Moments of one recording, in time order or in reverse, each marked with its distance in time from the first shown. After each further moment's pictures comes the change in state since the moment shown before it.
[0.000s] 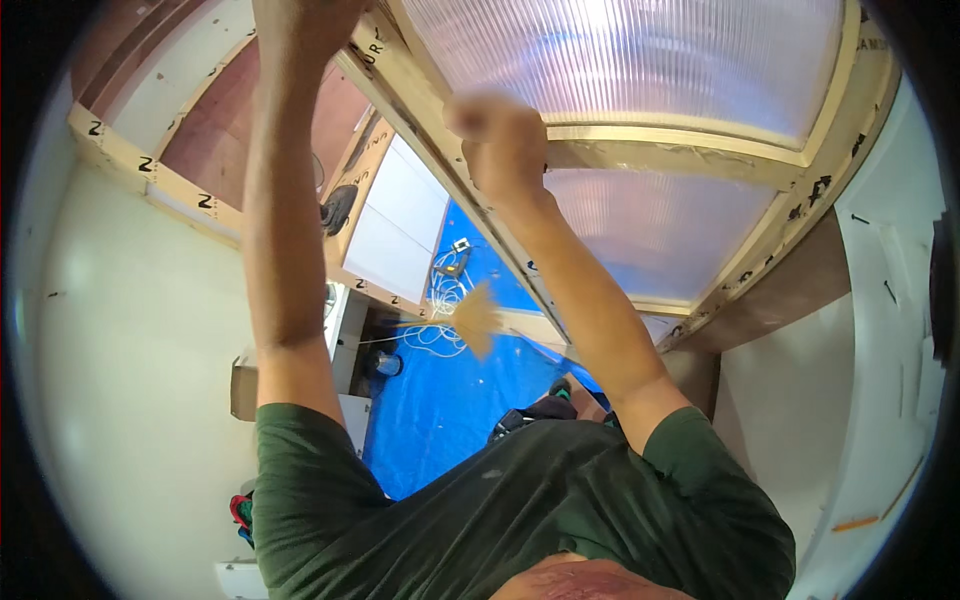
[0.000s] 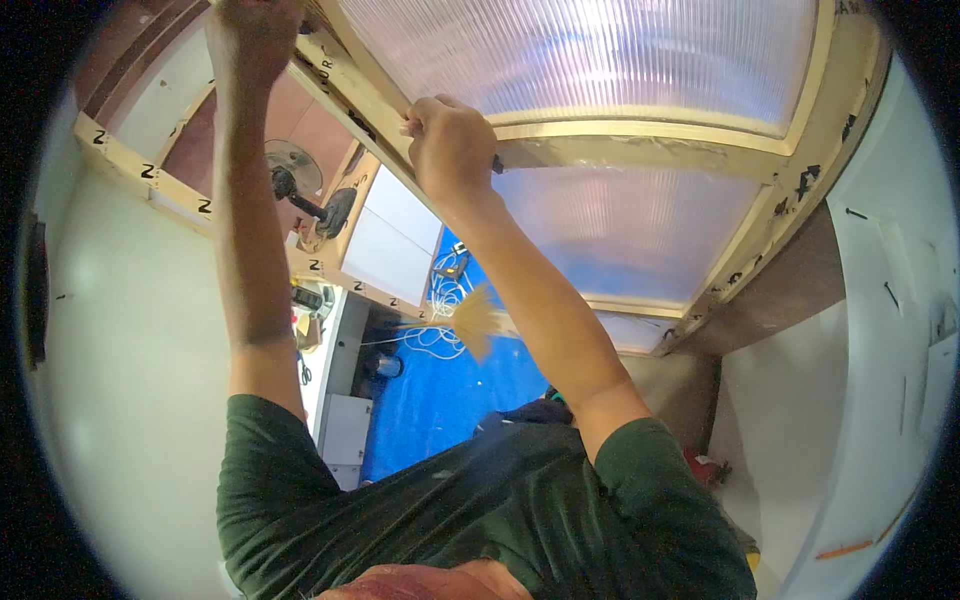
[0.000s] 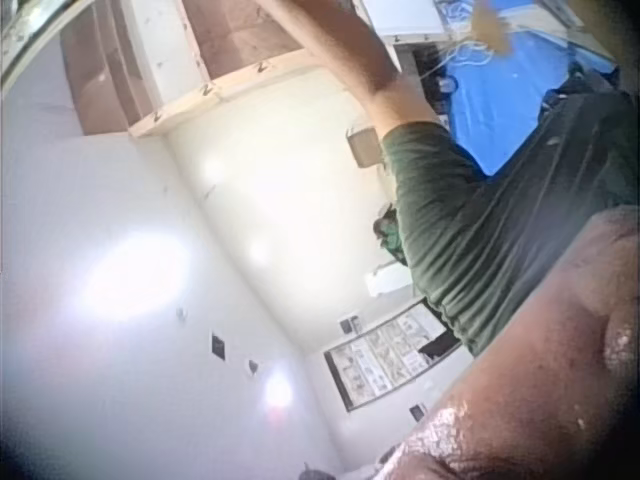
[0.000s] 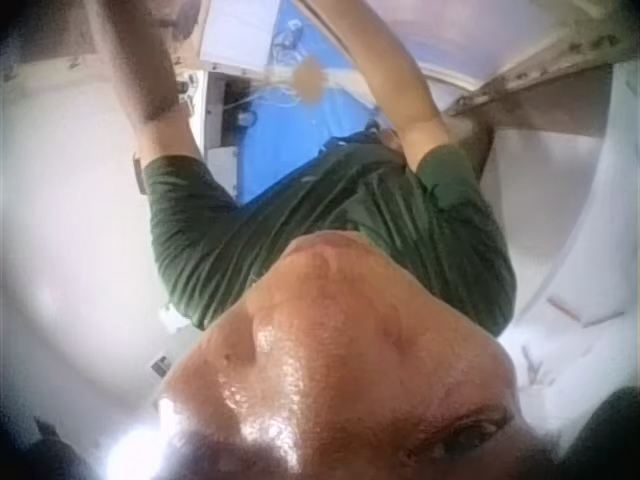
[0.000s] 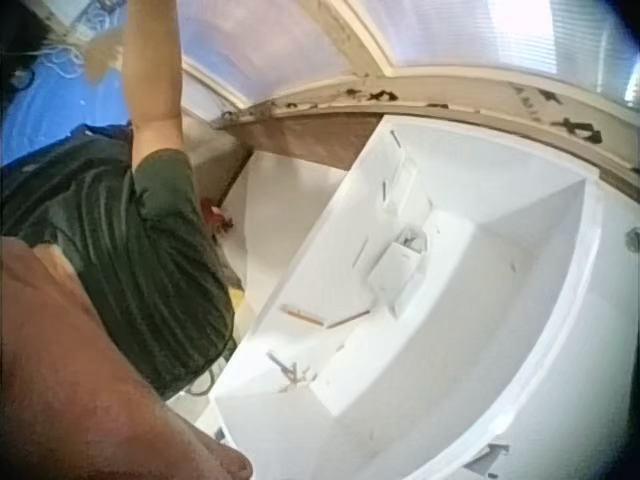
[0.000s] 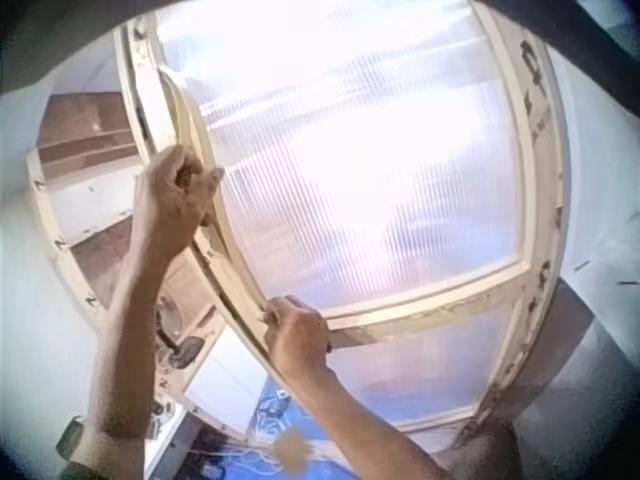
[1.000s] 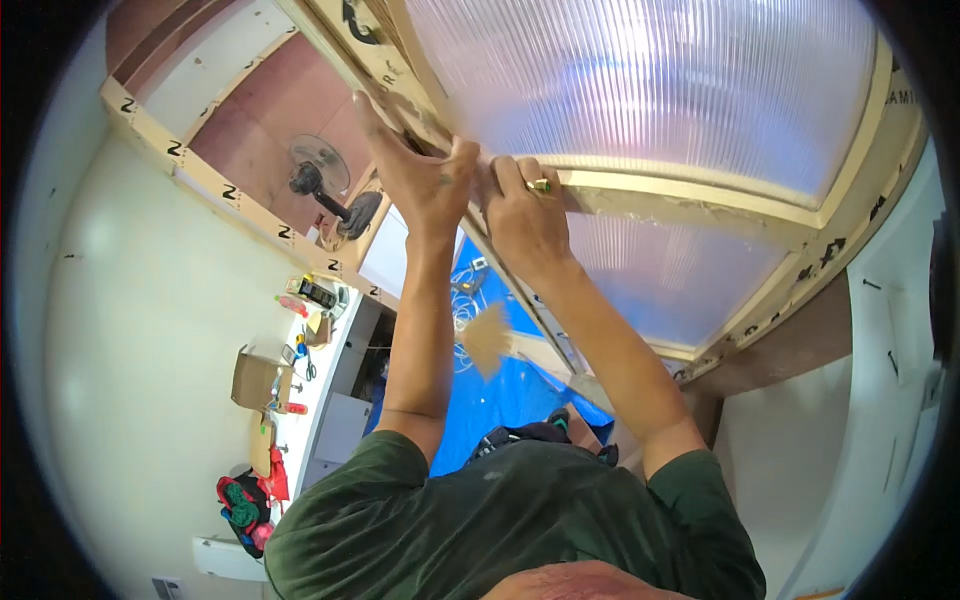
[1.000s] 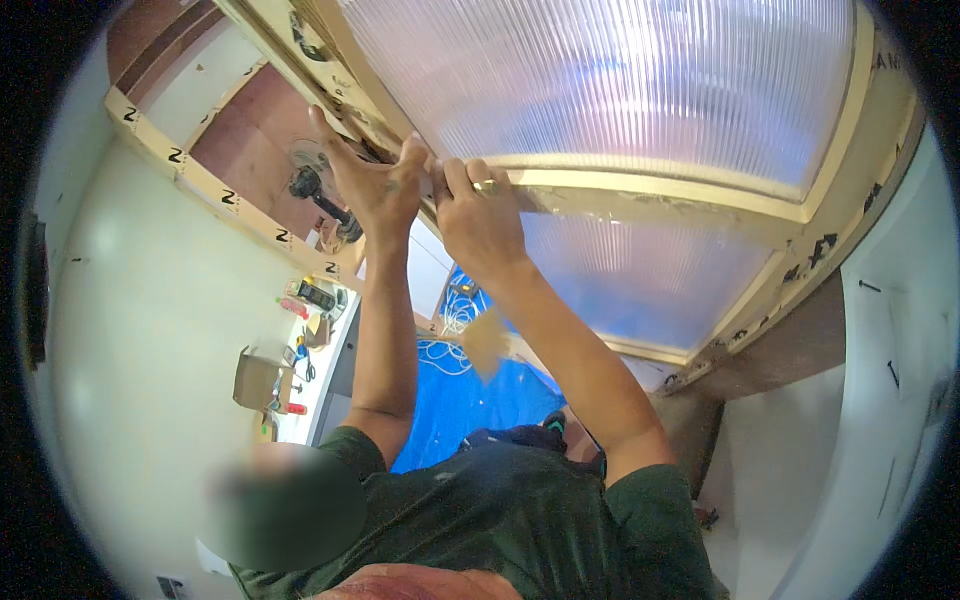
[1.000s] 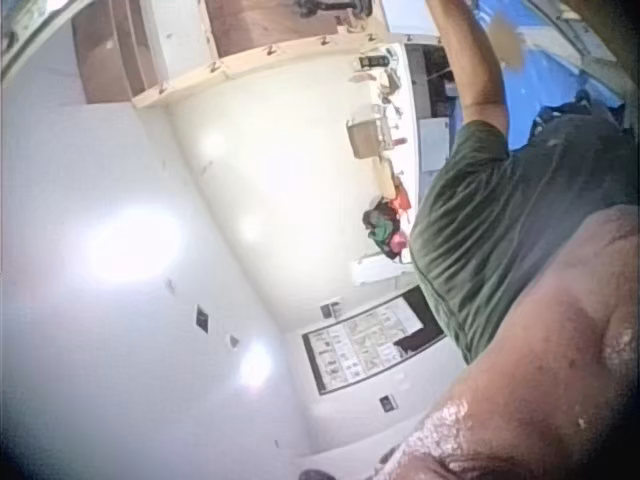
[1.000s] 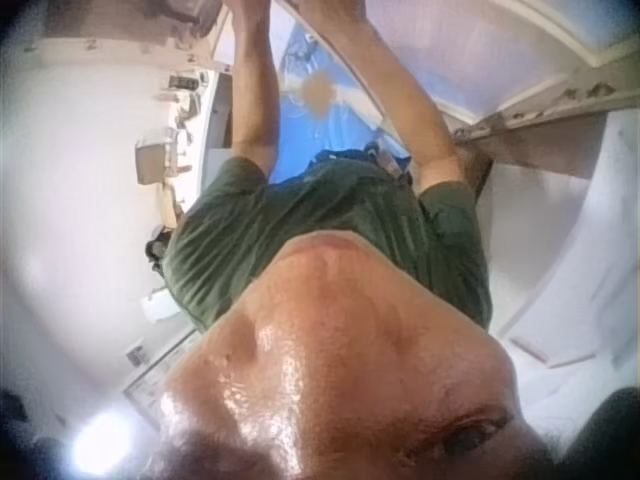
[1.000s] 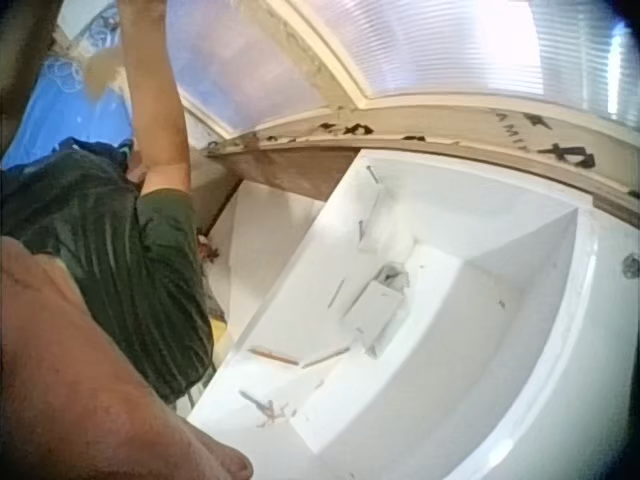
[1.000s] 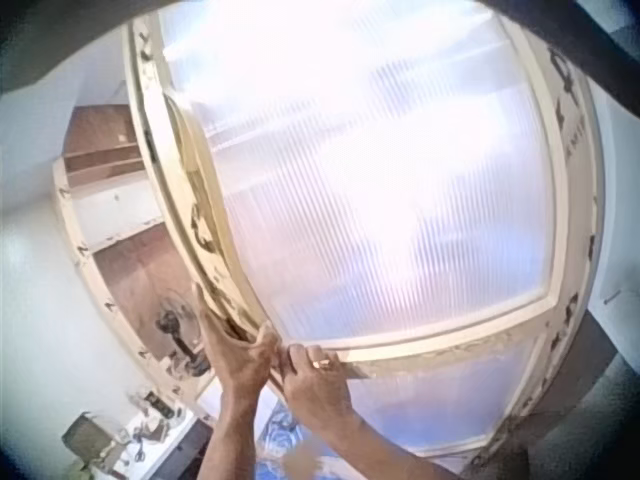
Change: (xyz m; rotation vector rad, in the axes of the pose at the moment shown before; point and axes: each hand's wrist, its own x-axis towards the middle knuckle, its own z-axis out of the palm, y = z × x) left_hand -0.158 -0.034 0.078 -0.076 0.303 -0.263; right_hand -0.026 0.023 -0.027 -0.469 -0.194 -0.509
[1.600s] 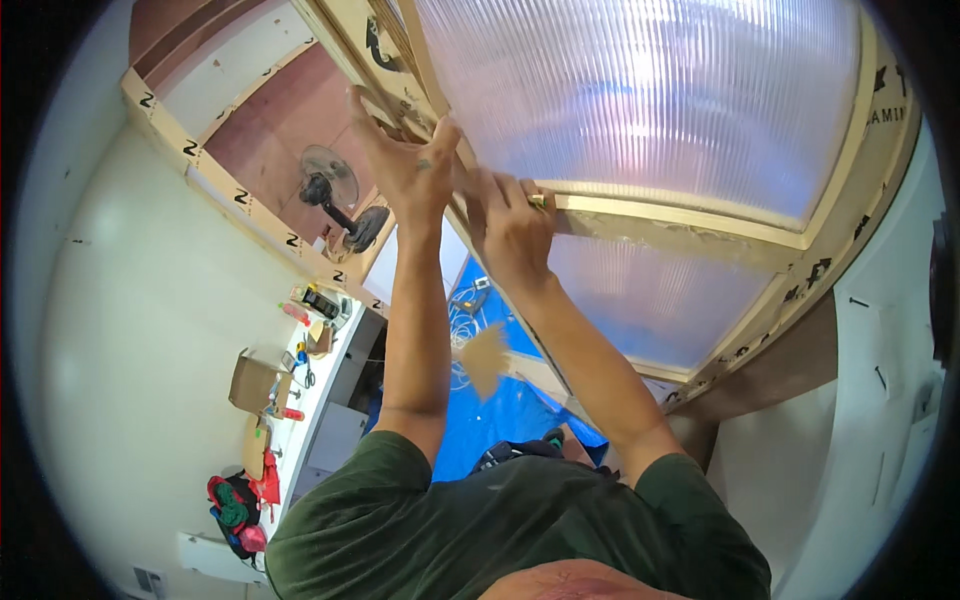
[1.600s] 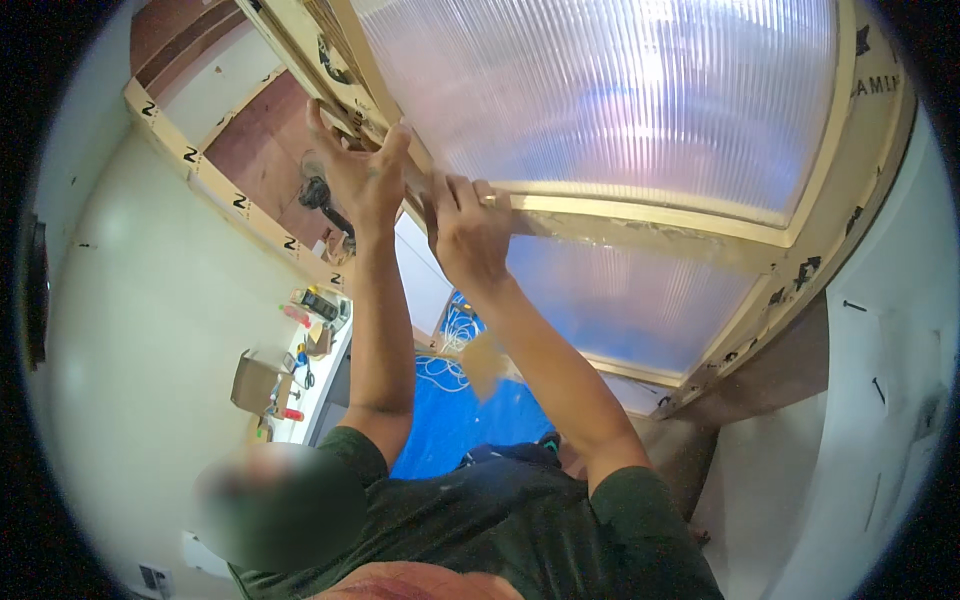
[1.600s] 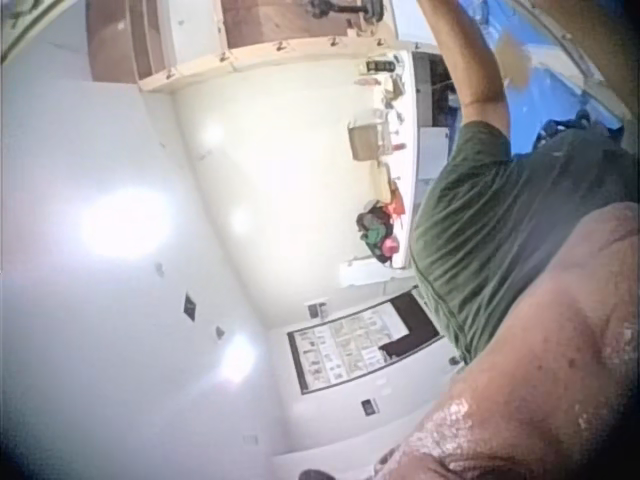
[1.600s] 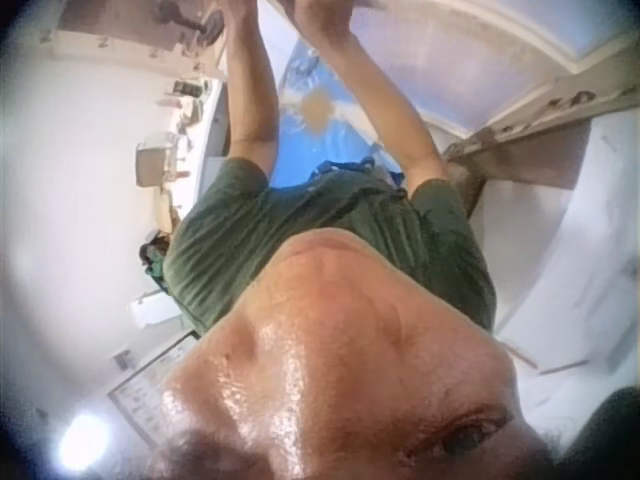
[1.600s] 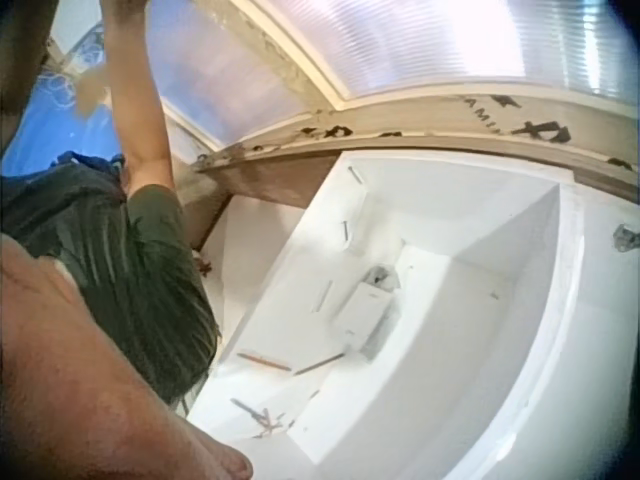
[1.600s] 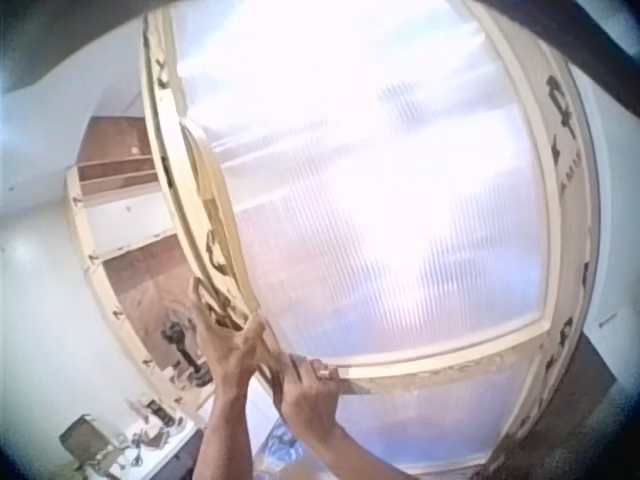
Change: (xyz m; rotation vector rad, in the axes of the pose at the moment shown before) left_hand 0.036 0.028 -0.003 -0.214 0.000 -0.055; right_hand 0.013 -0.016 0.005 0.147 0.215 0.190
